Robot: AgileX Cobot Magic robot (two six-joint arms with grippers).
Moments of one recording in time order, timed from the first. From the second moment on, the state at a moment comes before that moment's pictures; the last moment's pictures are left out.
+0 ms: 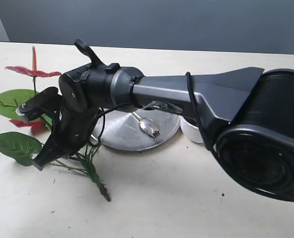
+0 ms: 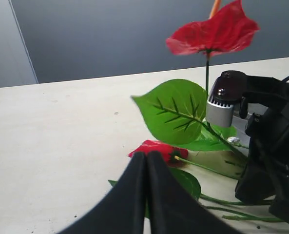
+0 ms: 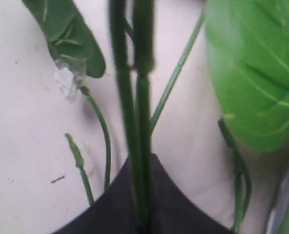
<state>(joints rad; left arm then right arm) -0.12 0.00 0.00 0.08 0.25 -0.04 0.95 2.36 -1.87 0.19 0.81 -0.21</state>
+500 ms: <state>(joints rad) -0.12 0.00 0.00 0.08 0.25 -0.04 0.85 2.03 -1.85 0.21 0.46 -0.20</state>
